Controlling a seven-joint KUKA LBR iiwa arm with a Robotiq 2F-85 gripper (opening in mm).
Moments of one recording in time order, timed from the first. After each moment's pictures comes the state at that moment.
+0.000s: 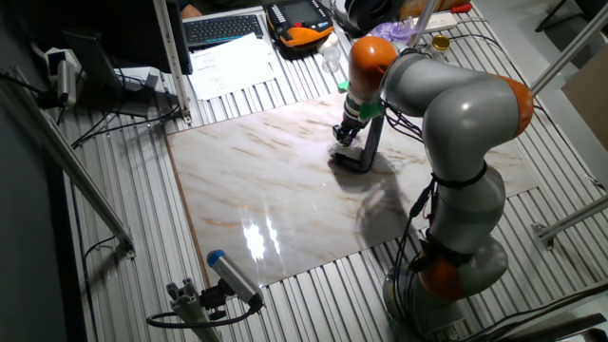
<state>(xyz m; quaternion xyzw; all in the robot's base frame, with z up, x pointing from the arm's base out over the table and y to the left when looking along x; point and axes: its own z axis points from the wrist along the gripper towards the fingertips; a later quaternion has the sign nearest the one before) 0.543 0.034 0.103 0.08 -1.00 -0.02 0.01</state>
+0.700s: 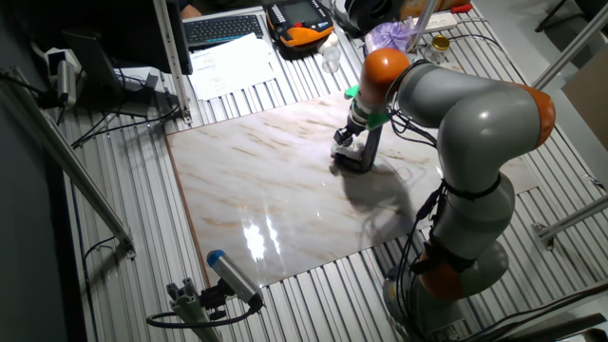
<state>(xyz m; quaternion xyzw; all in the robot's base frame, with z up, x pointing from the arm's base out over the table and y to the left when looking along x) 0.537 0.034 0.112 0.14 -0.99 0.00 -0.06</state>
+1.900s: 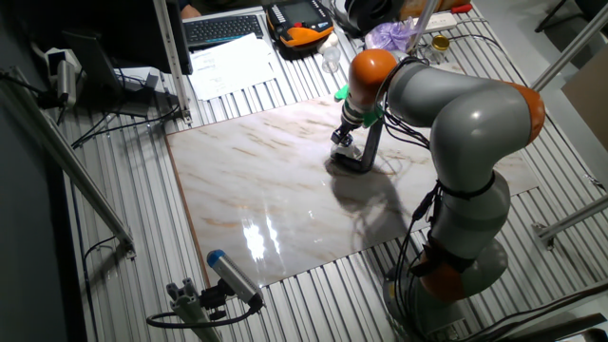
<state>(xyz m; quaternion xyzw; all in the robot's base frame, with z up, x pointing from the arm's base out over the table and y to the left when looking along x) 0.552 0.043 0.109 0.22 -0.97 0.02 -0.04</state>
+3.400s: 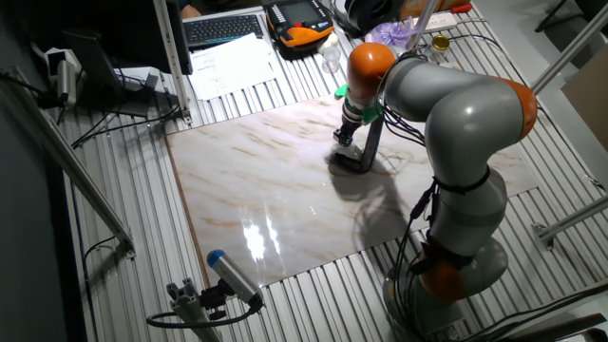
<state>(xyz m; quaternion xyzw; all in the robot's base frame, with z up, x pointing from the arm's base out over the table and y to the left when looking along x) 0.547 0.035 0.107 0.20 -0.98 0.00 -0.01</state>
